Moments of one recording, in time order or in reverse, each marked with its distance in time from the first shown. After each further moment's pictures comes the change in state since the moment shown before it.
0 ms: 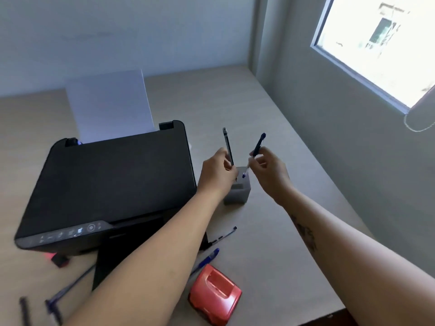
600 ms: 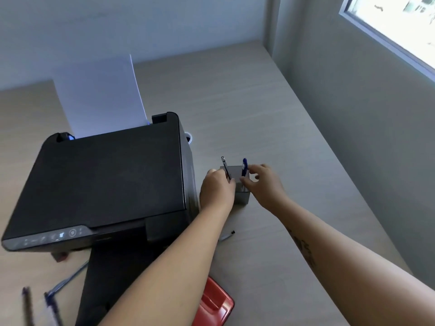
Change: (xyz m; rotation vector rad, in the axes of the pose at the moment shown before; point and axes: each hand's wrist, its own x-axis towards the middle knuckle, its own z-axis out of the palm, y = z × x) left_hand 0.020 -0.027 0.069 0.318 0.057 -0.252; right_hand 0.043 0.072 0.021 -0.265 -0.214 0.016
